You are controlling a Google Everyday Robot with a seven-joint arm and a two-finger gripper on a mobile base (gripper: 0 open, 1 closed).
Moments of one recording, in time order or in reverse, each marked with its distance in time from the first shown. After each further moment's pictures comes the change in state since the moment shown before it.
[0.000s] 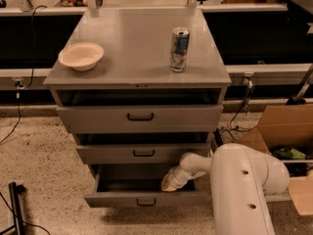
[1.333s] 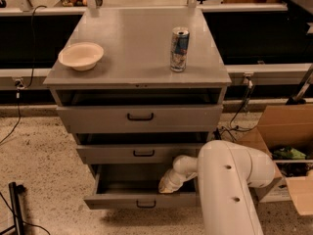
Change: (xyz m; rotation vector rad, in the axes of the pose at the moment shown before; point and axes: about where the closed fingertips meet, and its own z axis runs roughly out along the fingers) arm -0.001 0.009 0.030 -0.036 0.062 -0.034
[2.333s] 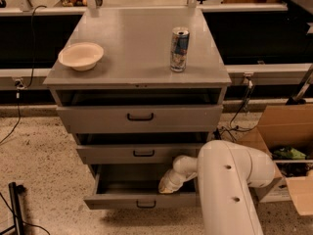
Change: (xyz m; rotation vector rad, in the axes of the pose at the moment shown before) arm 0.000 0.000 -0.001 0.000 0.000 0.000
